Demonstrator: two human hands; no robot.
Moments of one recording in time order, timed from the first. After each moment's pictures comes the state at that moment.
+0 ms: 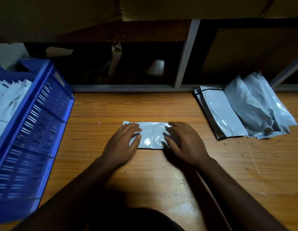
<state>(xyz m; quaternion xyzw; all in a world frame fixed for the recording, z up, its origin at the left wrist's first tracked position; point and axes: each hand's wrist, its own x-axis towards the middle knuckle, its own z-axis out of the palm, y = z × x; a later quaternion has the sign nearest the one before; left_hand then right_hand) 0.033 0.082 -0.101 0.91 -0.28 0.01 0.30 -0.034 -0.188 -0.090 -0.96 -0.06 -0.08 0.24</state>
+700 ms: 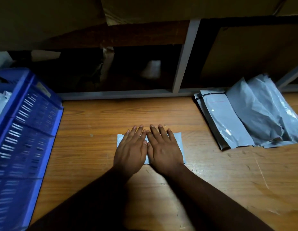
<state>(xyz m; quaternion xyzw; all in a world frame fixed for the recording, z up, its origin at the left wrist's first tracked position) 0.059 0.028 -0.143 0.95 -0.27 0.02 0.12 0.017 -0.125 -0.144 -0.99 -0.02 -0.01 0.12</state>
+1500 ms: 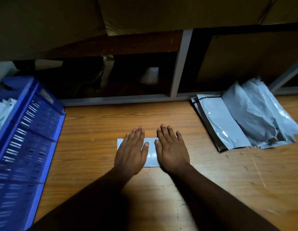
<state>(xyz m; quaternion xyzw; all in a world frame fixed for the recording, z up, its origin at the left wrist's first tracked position) 0.063 0.025 -0.141 0.96 -0.25 -0.02 0.12 0.012 -0.151 -0.136 -0.99 0.04 0.03 0.14</state>
